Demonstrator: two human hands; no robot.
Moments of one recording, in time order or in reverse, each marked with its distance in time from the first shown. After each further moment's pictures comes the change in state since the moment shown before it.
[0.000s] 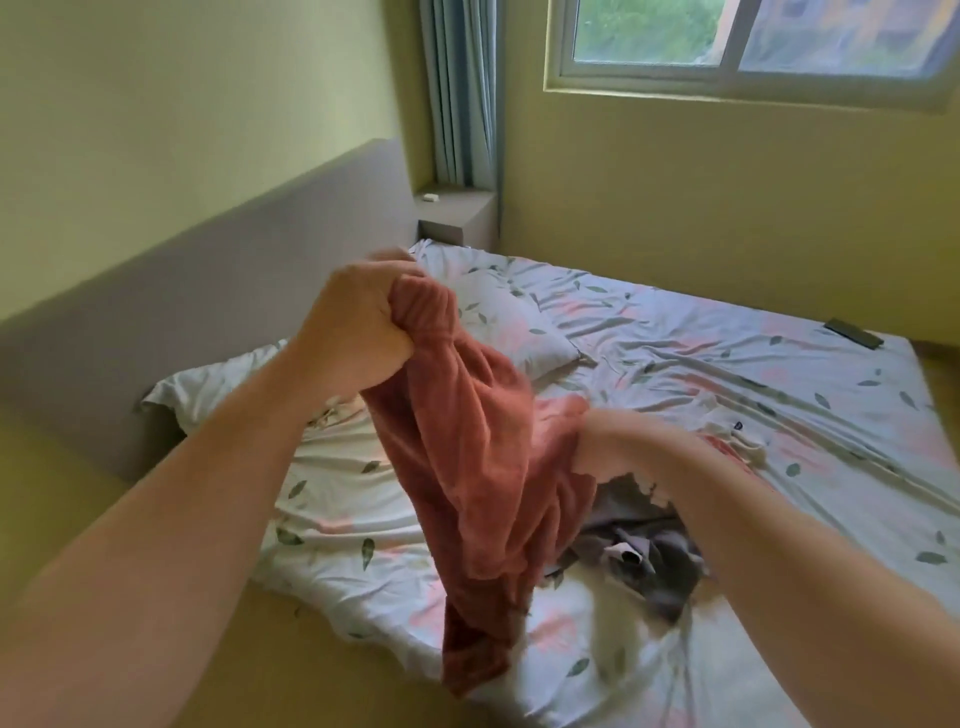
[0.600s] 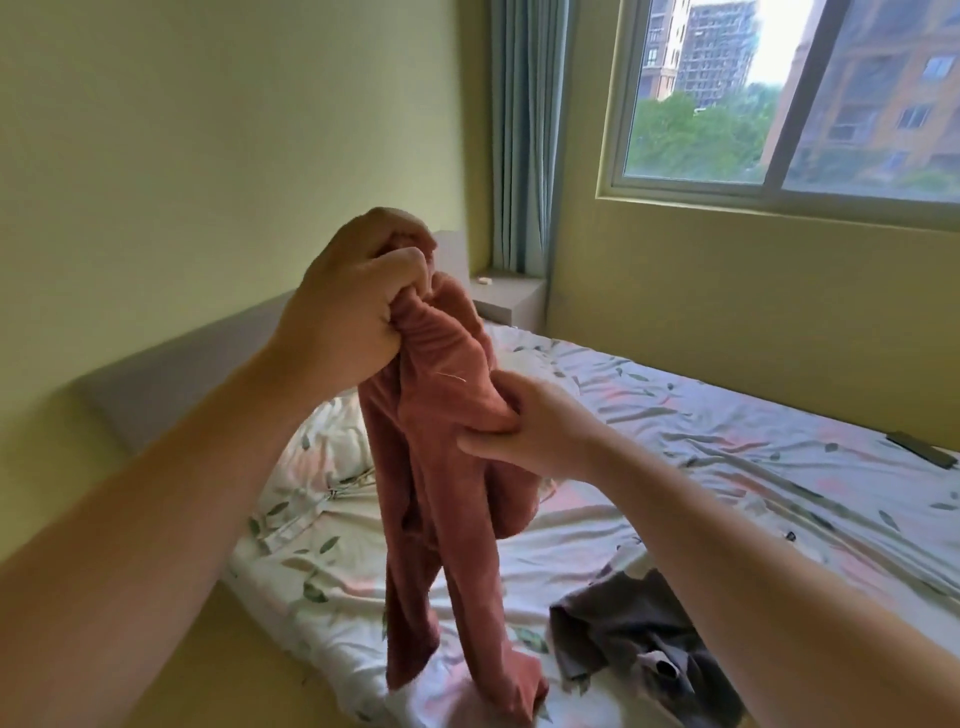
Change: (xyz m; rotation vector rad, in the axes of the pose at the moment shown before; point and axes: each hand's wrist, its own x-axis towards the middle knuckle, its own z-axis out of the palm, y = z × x) left_hand 0.012 0.034 -0.095 0.493 0.269 0.382; right_hand -0.024 -0.086 -0.059 0.421 0.630 -0.807
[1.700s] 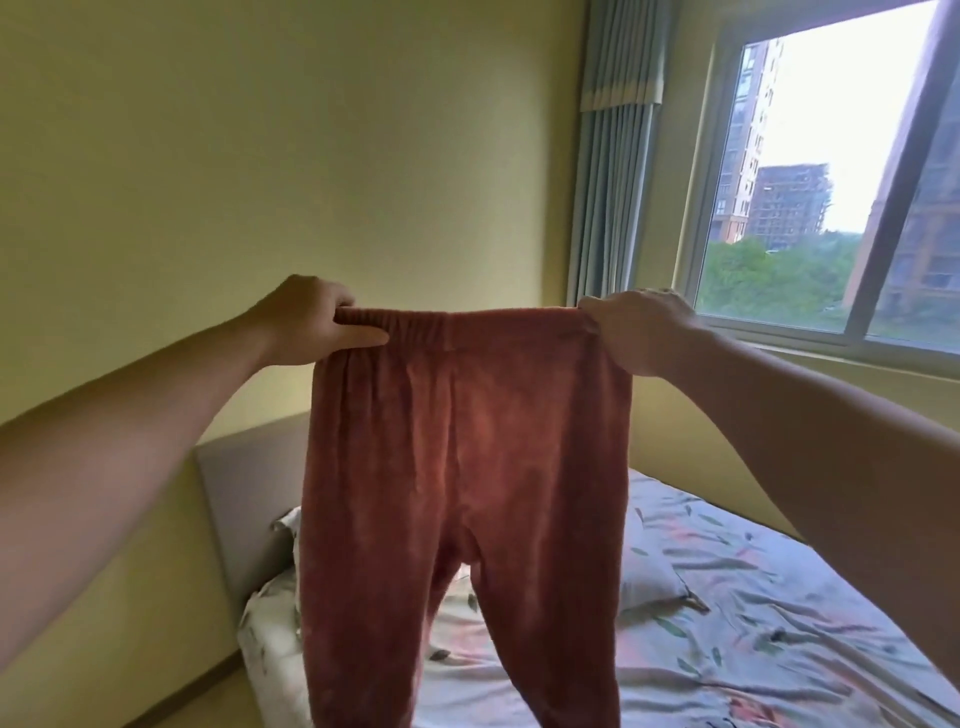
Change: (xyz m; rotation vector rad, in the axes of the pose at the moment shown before) left_hand 0.021 -0.102 -0.144 0.176 -0.297 -0.663; right_hand 0.143 -0.065 -0.155 -1.047 0.202 -0.137
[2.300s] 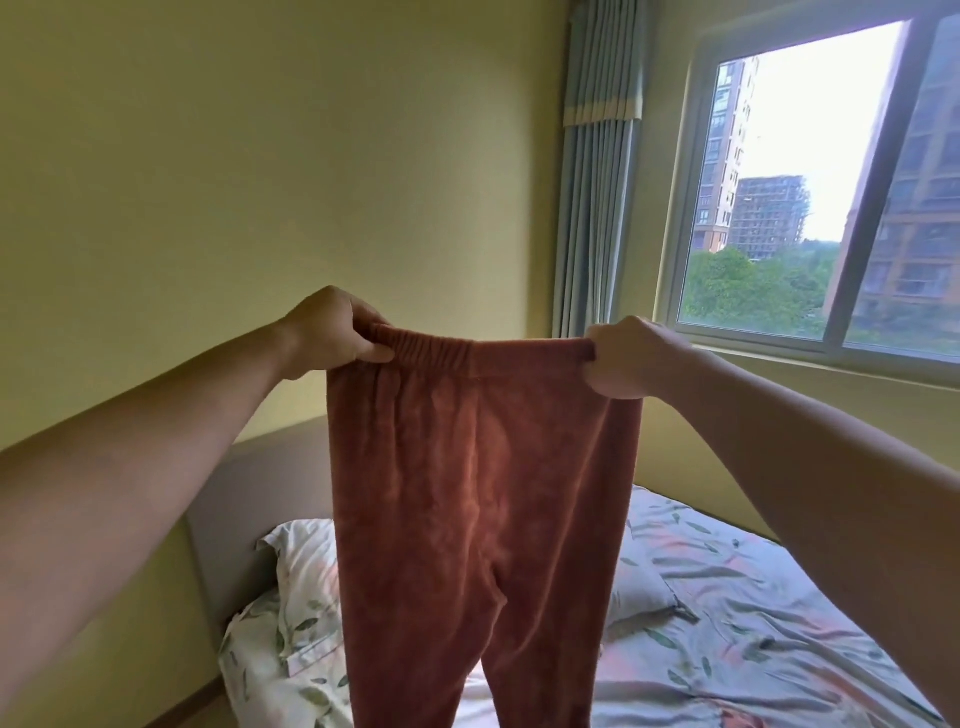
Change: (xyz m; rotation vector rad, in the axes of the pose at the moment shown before) left_hand 0.028 0.029 0.022 -0.404 -0.070 -0.143; right_hand -0.011 0.009 -0.002 0.153 -0.239 0.159
